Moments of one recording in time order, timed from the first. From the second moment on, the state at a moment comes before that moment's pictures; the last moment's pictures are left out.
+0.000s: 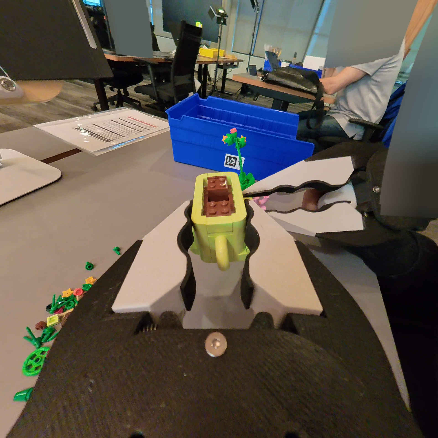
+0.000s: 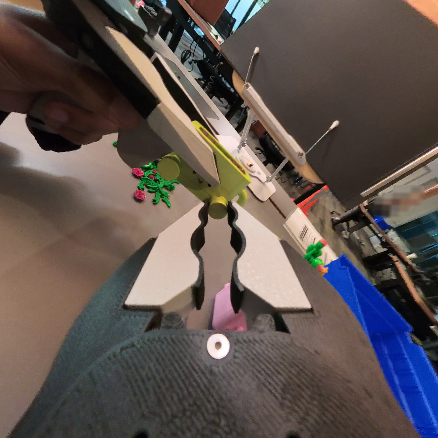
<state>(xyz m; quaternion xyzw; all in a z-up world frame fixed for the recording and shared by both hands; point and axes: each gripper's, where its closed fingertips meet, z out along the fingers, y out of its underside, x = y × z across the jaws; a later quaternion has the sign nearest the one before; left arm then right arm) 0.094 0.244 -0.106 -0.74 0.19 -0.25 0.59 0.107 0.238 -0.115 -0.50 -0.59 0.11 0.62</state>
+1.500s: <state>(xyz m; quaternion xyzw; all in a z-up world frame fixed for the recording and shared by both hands) 0.102 0.182 -0.105 -0.70 0.29 -0.27 0.60 0.132 0.159 -0.025 -0.36 -0.42 0.77 0.31</state>
